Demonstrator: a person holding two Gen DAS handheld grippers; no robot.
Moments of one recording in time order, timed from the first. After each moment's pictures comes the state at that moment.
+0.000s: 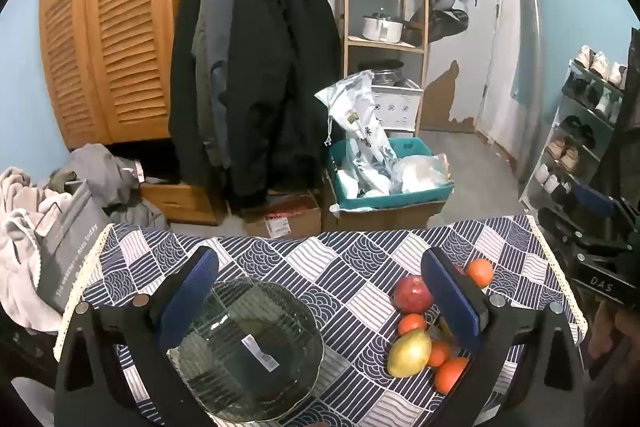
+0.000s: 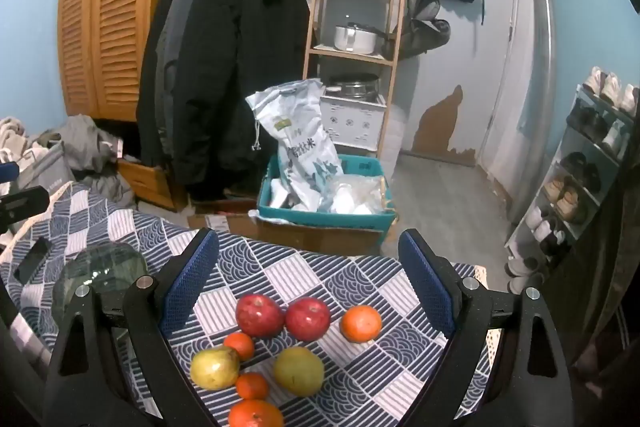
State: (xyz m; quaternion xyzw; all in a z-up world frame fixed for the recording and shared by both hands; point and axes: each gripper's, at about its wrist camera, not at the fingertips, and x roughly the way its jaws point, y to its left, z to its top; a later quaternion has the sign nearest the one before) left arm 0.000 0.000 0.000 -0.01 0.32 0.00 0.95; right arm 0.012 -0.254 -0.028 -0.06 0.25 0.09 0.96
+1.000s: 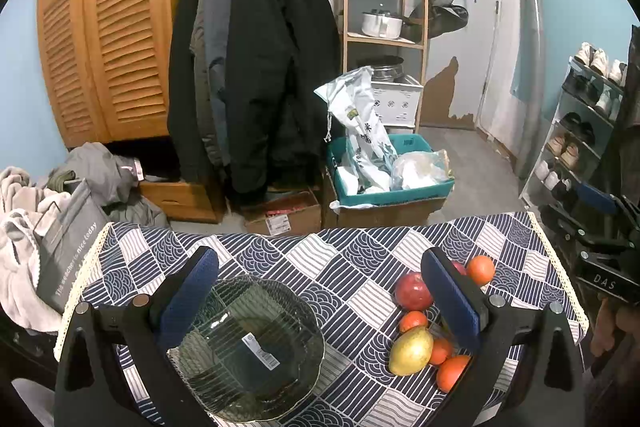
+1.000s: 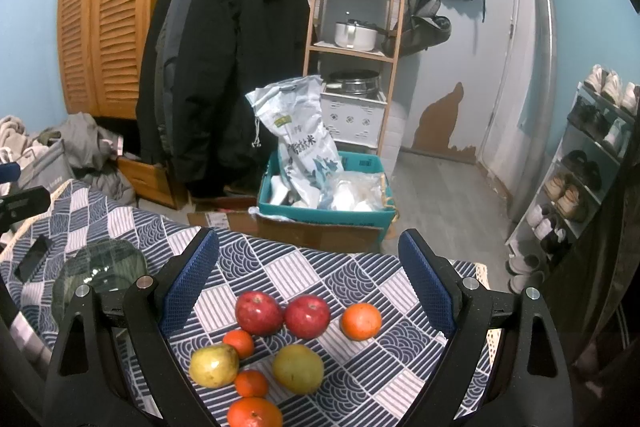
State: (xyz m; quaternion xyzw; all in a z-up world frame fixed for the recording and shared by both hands) left arm 0.000 0.000 0.000 -0.01 0.32 0.00 0.95; right arm 0.013 -0.253 -0.031 -0.07 0.26 0.10 0.96
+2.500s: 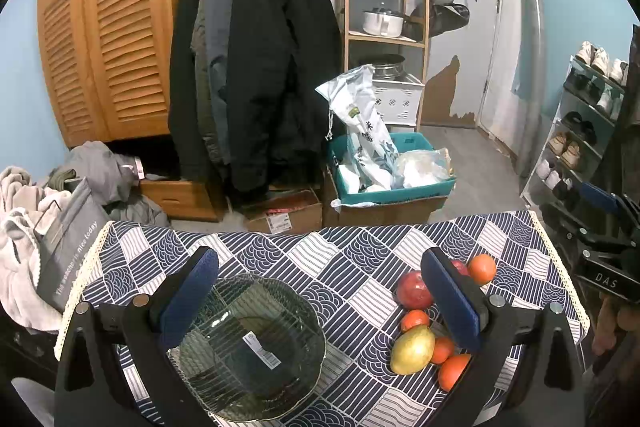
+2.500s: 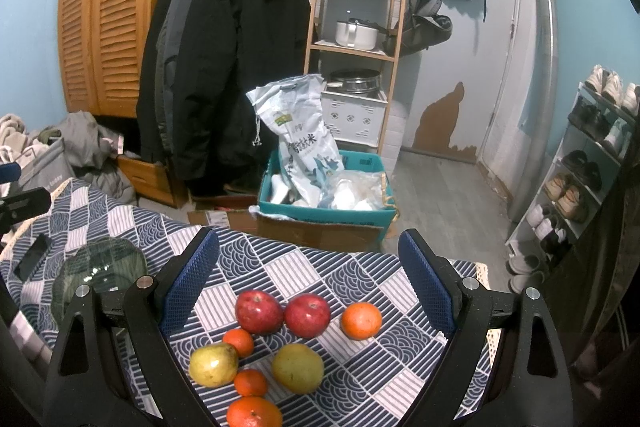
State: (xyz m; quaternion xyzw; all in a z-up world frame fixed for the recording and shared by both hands) left arm -0.001 0.002 -0.005 -0.01 0.32 0.00 0.95; right arm 0.013 -0.251 -0.032 -0.07 0.26 0.10 0.96
